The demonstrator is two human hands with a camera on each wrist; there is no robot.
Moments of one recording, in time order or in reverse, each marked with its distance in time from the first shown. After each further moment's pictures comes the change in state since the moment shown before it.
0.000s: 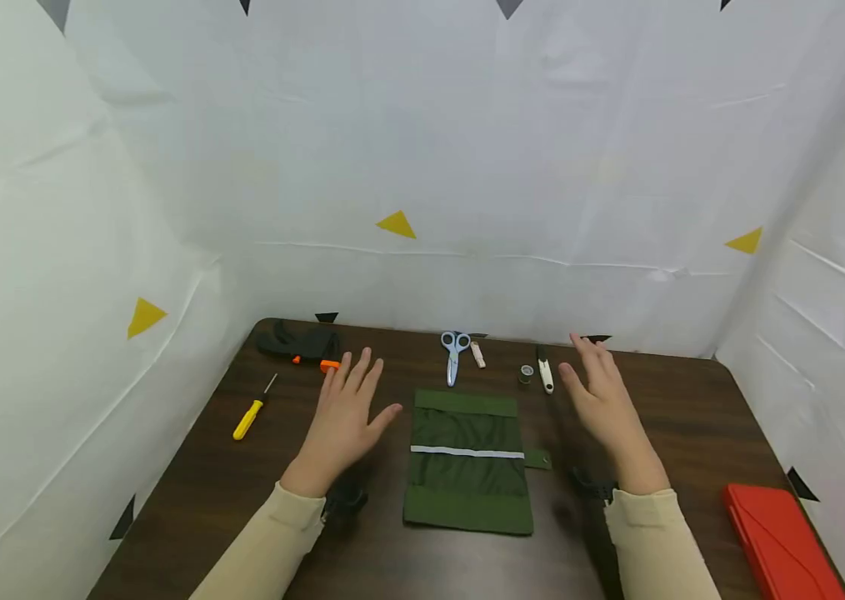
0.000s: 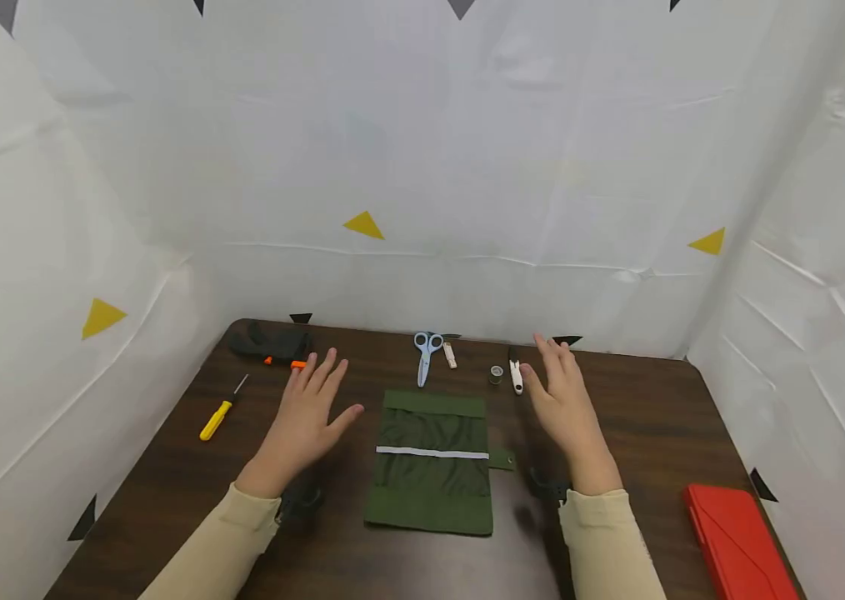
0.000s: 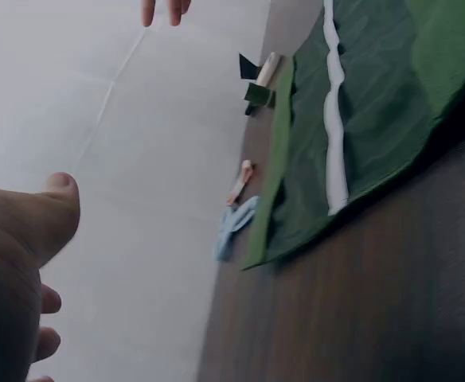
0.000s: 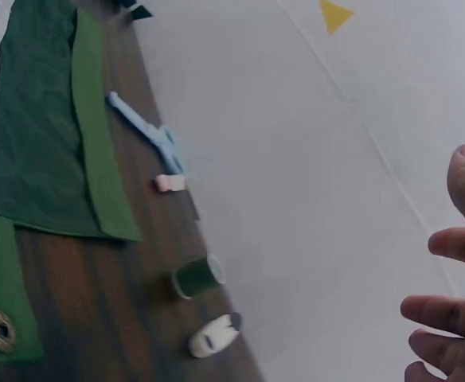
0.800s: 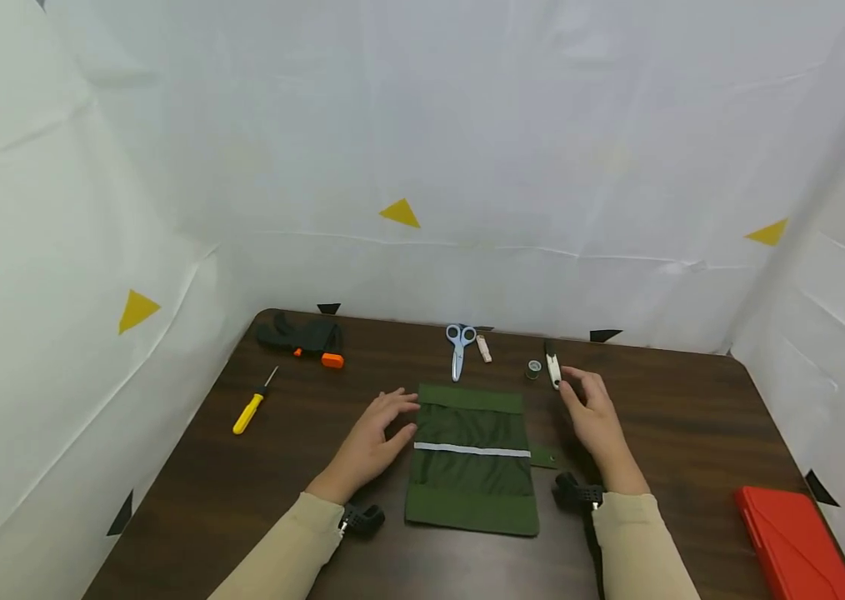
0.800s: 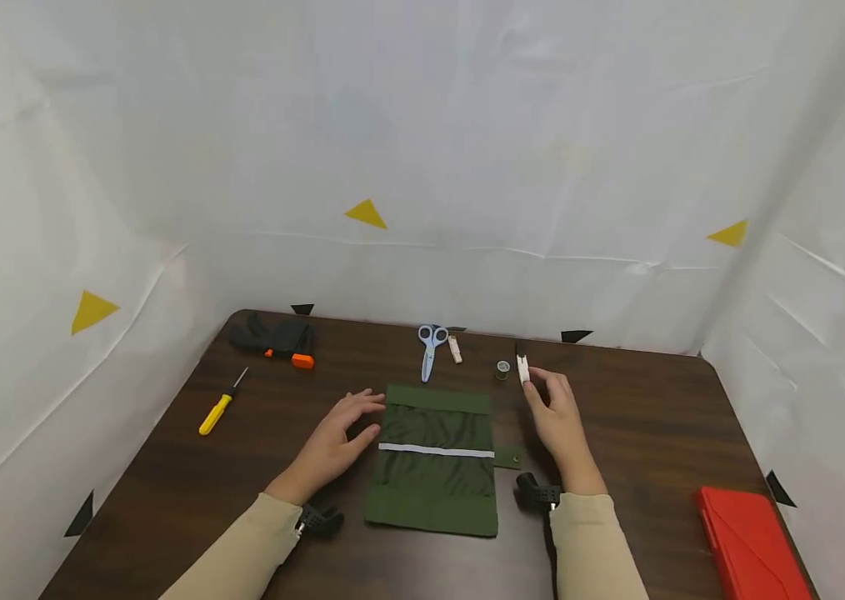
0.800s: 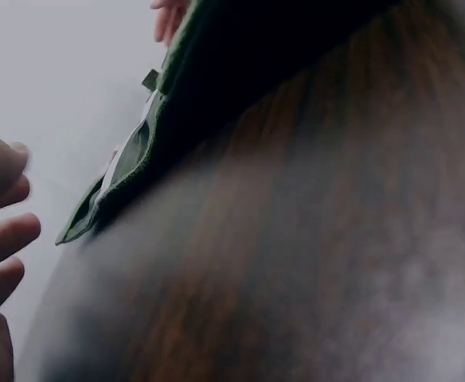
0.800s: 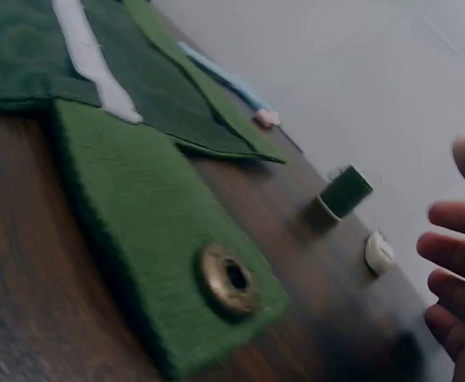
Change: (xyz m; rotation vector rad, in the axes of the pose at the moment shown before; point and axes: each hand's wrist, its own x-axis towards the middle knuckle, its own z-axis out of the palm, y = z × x) left_hand -0.015 -0.011 0.076 -0.567 -0.066 0.086; right_hand 0.000 0.059 0.067 0.275 0.028 0.149
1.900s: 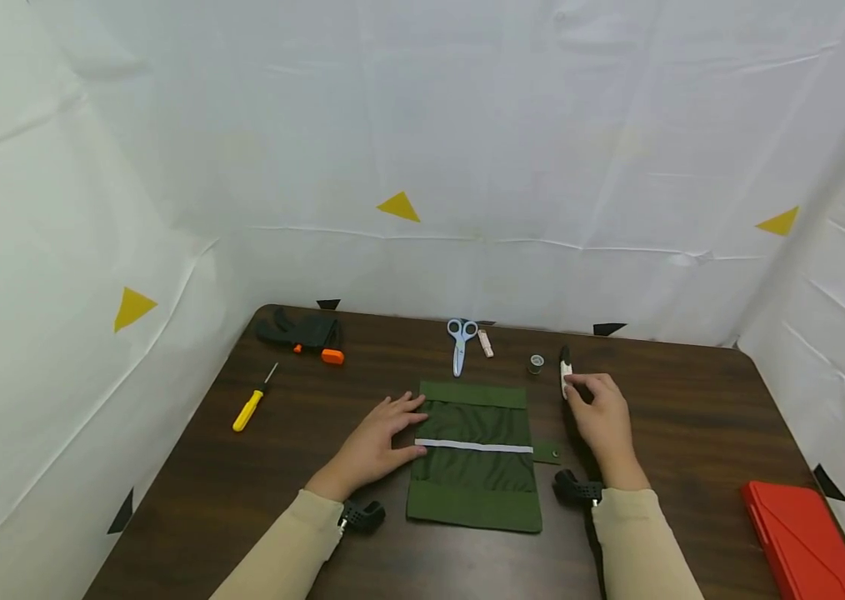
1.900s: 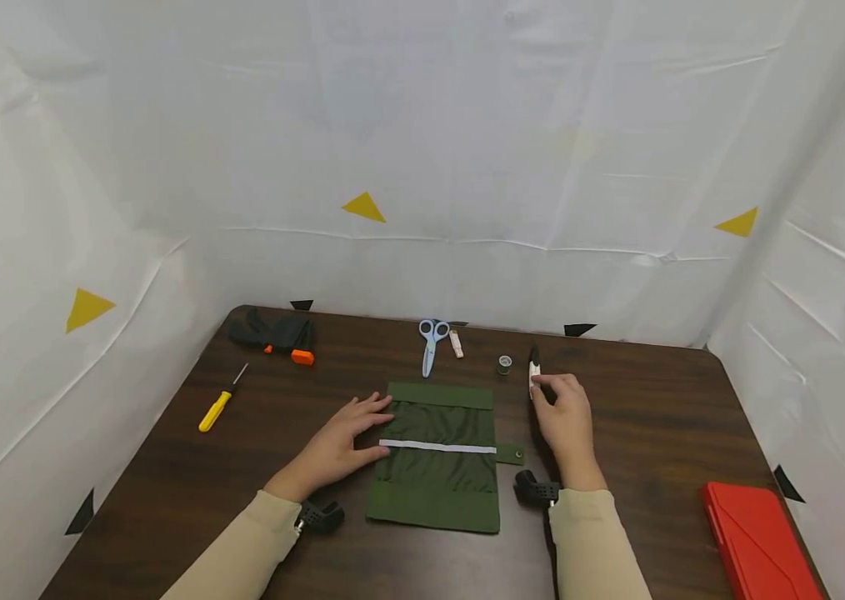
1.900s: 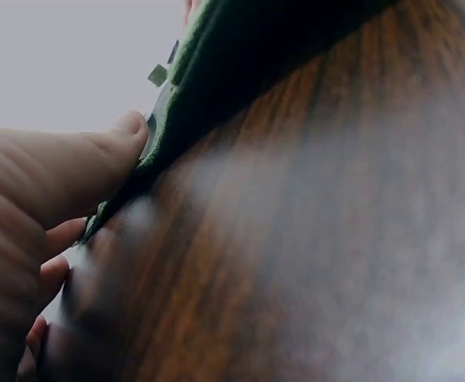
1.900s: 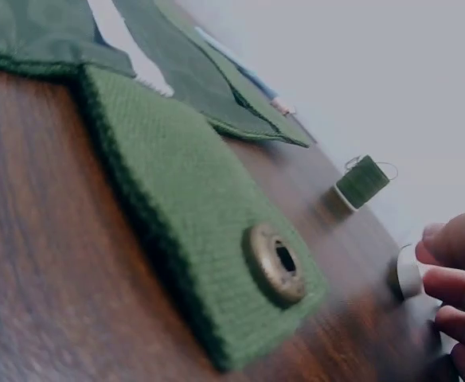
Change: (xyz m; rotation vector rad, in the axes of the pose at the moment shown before) left_hand 0.004 -0.005 0.001 0.245 -0.206 0.053; right_hand -0.003 0.000 0.003 -0.198 0.165 0.020
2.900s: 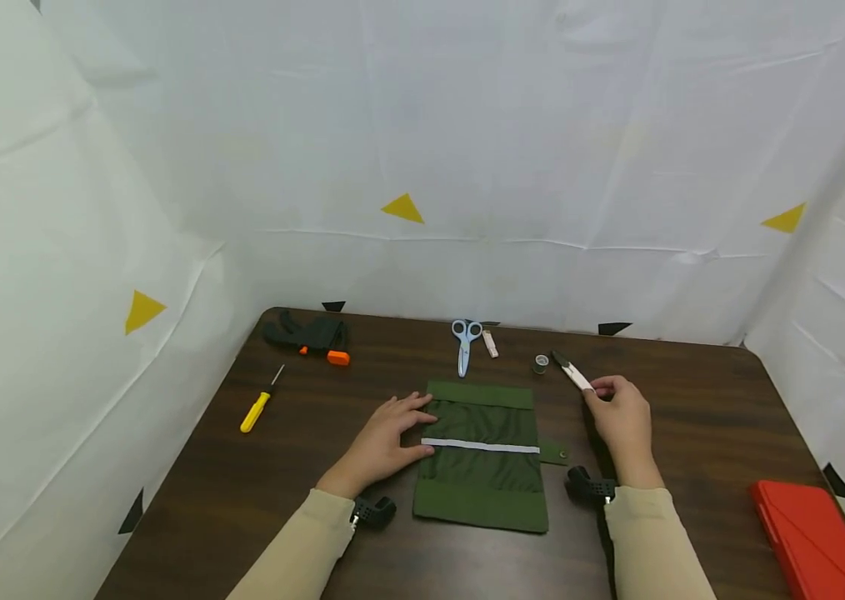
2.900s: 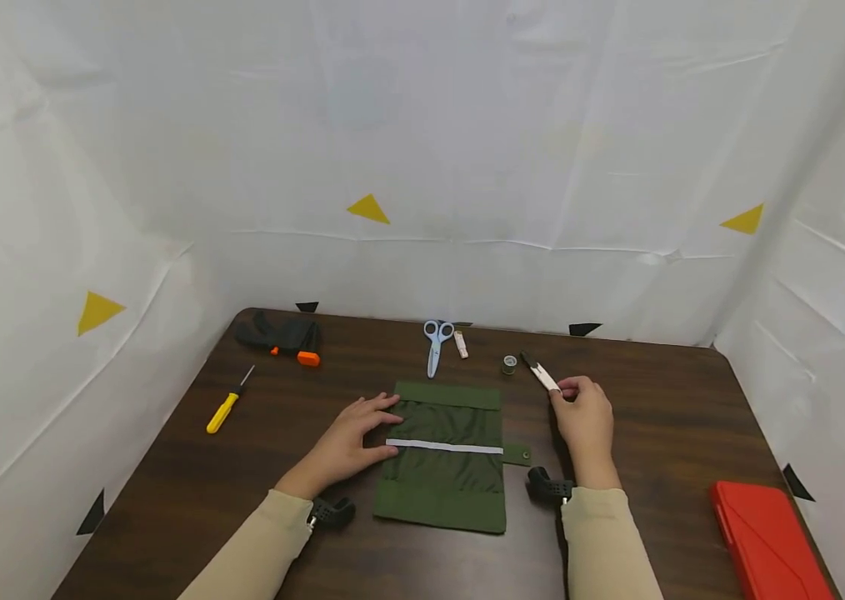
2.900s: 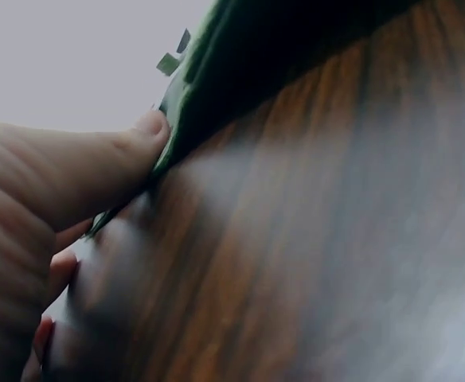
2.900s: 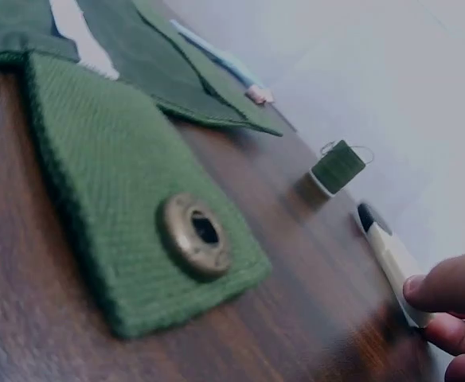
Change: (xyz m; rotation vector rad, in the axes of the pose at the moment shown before) left_hand 0.005 0.002 0.002 -0.015 0.032 -0.033; right_hand 0.008 0.008 -0.011 -0.107 0.051 0.183
